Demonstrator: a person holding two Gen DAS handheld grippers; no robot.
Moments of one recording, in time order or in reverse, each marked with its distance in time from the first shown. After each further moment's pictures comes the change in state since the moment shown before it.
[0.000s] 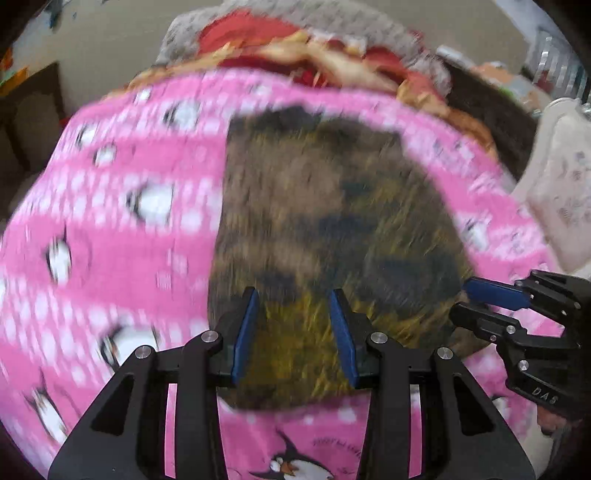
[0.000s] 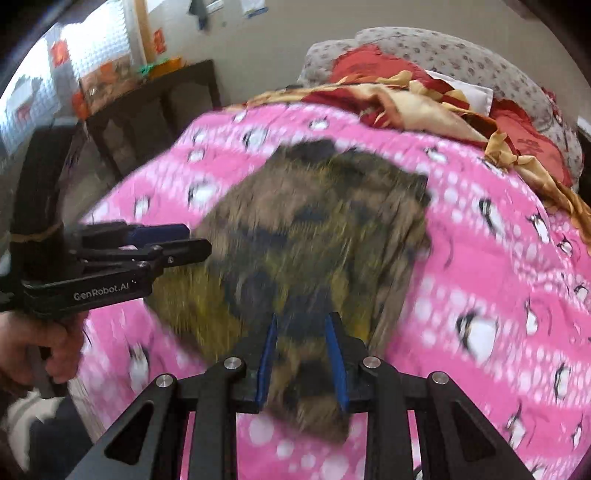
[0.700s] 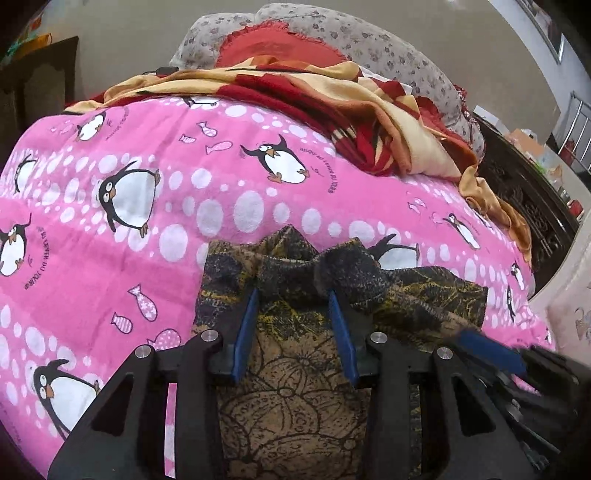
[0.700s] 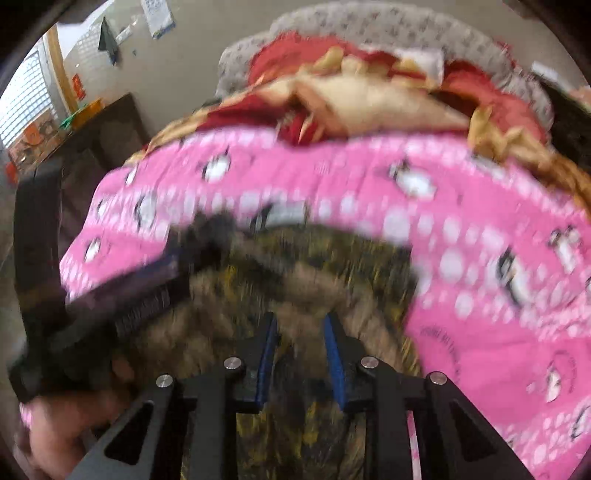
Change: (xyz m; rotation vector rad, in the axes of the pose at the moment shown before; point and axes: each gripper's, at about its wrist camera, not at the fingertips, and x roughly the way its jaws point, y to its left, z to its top) left arm 0.108 0.034 0.144 -0.164 -0.137 -0.048; right arm 0.092 -0.080 0.142 0.265 -0.028 -0.115
